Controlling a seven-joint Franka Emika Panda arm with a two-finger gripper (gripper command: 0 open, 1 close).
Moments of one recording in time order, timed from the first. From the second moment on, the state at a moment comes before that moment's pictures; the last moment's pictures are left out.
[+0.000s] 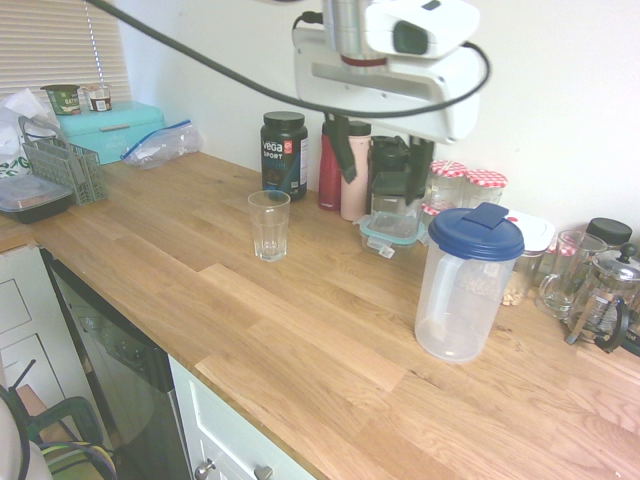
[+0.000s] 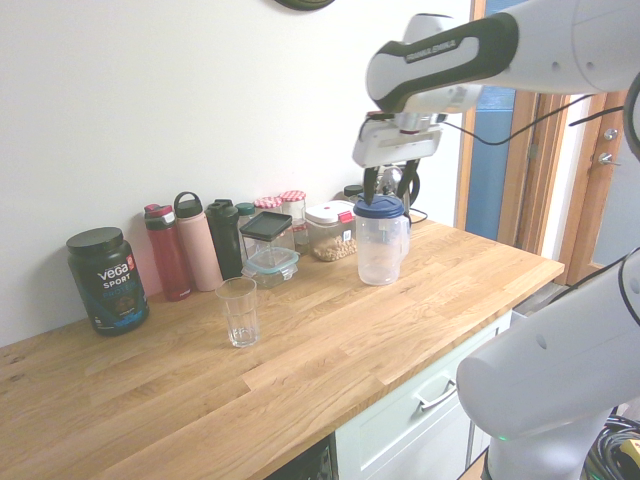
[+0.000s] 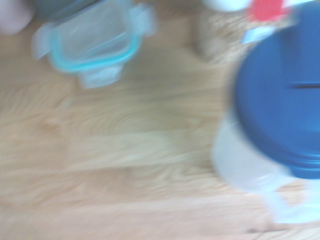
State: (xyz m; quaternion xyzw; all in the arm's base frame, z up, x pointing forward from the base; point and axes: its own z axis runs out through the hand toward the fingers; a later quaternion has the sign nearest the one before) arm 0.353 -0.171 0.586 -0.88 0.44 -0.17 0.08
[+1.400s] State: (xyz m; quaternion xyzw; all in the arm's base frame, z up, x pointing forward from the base) arm 0.396 -0.242 0.462 -0.90 0.39 -0.17 0.04
